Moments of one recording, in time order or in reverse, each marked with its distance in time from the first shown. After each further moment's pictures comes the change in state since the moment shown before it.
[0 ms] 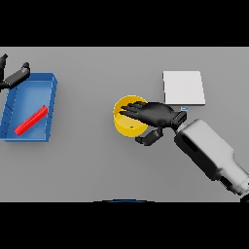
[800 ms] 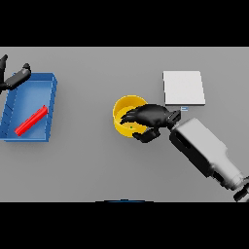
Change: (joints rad) left arm 0.013 0.015 -0.005 -0.042 0.001 0.017 0.017; right arm -0.044 0.048 0.024 0.136 -0.001 0.007 -0.054
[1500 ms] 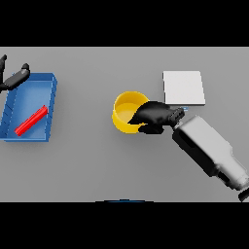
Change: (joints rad) left arm 0.004 0.000 0.002 0.013 -0.002 -0.004 -0.020; right arm -0.003 -0.039 -0.004 -0.083 -0.011 0.053 0.048
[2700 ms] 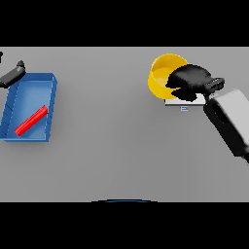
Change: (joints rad) left arm -0.006 0.020 0.015 0.002 0.006 -0.016 -0.010; right arm -0.123 -0.184 -0.163 0.056 -0.034 0.008 0.120
